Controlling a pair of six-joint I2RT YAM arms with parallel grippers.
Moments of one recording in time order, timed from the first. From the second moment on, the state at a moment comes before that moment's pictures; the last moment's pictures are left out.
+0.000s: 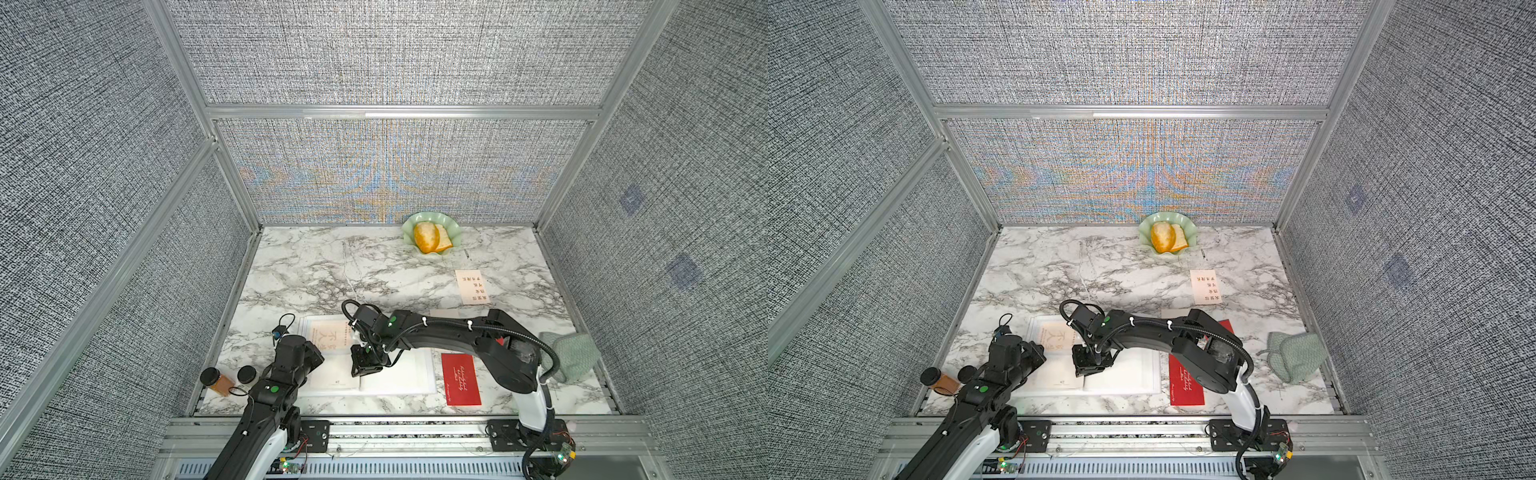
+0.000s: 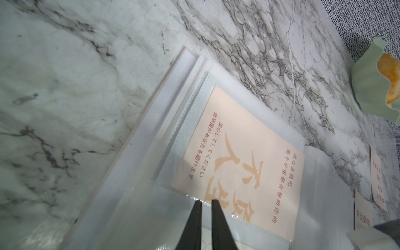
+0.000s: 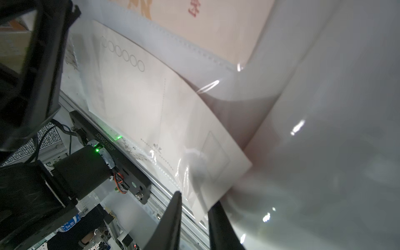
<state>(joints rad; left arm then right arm) -0.26 0.55 0.15 -0.36 -0.04 -0.83 1.11 2.06 1.46 -0.57 -0.45 0.85</state>
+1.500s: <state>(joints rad) -0.46 0.89 0.41 -0.26 0.04 -0.74 0.93 1.69 1.09 -0.47 -0.33 0.81</state>
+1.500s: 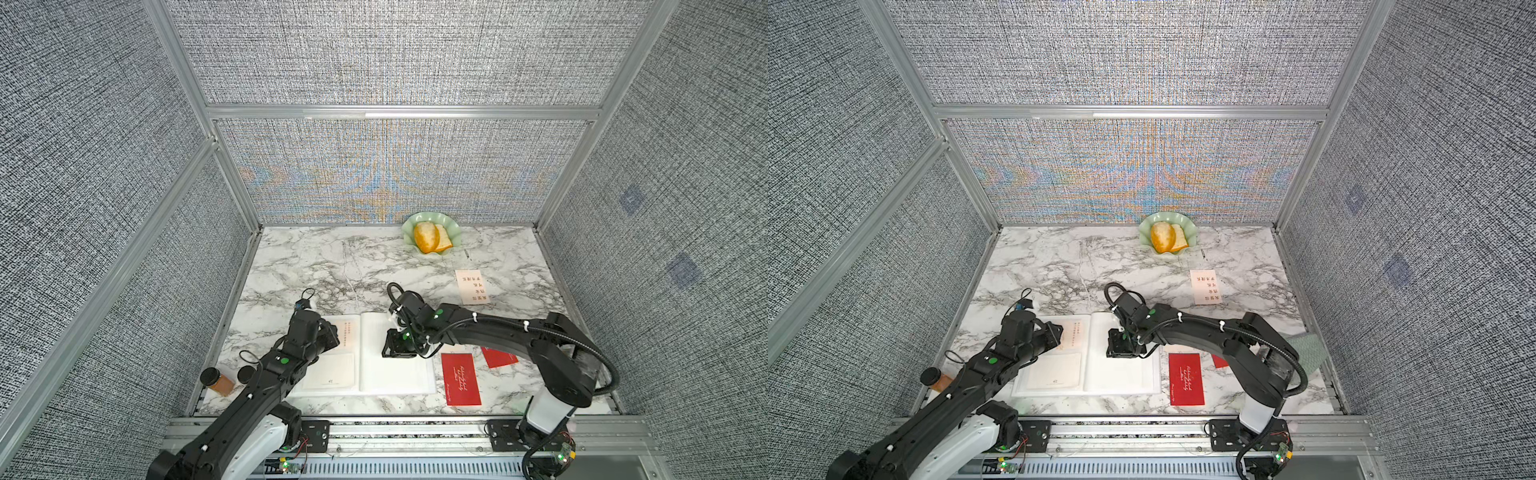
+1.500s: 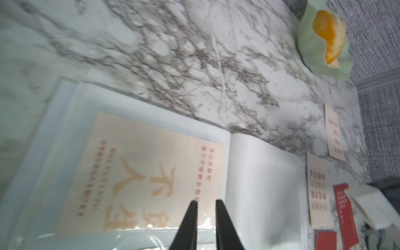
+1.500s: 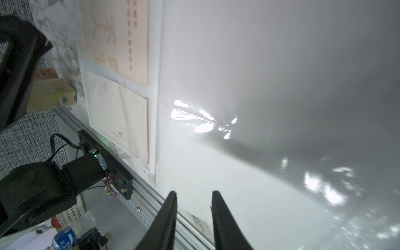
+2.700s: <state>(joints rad) -0.82 1.59 0.76 -0.21 0.16 -0.67 0.77 1.62 0.91 -0.33 -0.25 0.86</state>
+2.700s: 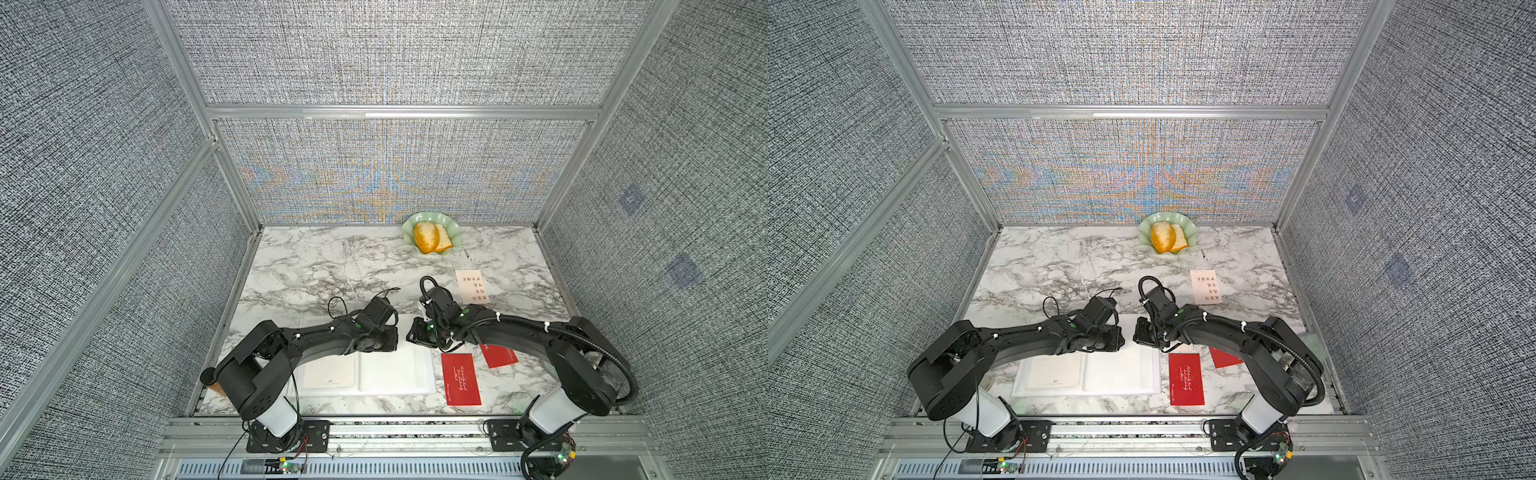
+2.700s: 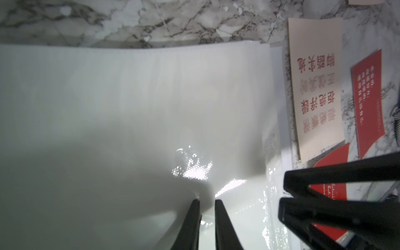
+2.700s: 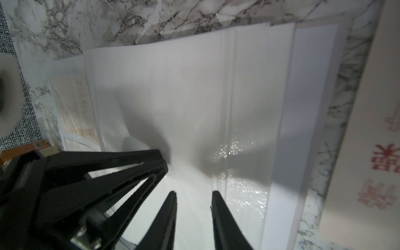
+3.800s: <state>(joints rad) -0.77 1.49 0.70 -0.26 0.10 -0.67 0.78 1.67 0.96 -0.33 -0.25 0.86</state>
